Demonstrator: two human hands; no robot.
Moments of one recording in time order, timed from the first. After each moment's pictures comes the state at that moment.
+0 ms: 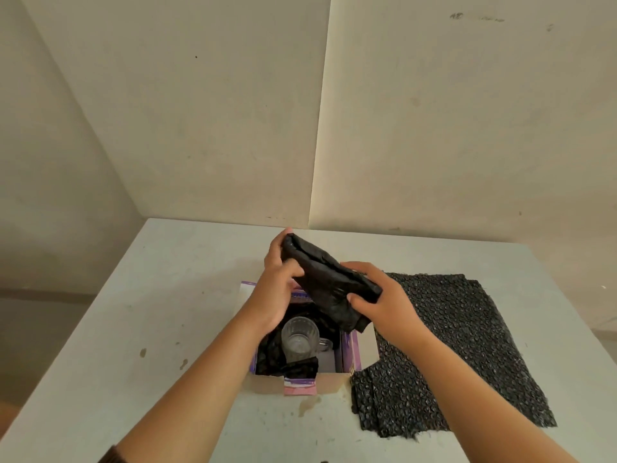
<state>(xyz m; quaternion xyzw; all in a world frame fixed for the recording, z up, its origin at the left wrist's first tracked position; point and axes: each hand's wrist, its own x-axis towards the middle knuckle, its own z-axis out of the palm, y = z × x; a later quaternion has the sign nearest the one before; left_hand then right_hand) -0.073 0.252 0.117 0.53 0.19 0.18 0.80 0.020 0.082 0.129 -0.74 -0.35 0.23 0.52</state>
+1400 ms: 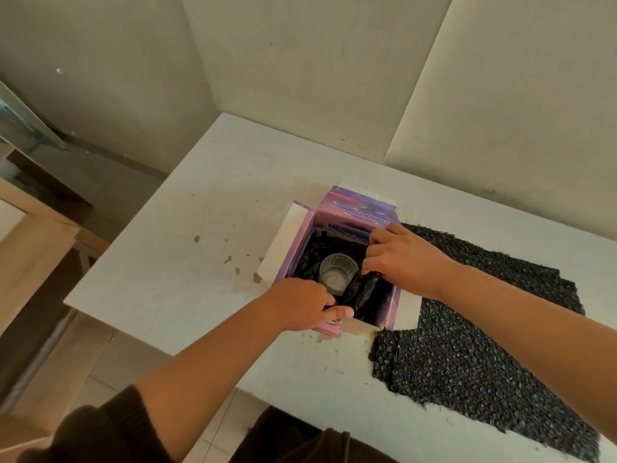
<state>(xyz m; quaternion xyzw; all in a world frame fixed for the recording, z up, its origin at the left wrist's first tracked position) -0.137 0.216 0.041 0.94 0.17 -0.20 0.21 0.070 0.135 0.078 -0.55 -0.83 -0.01 -0.05</state>
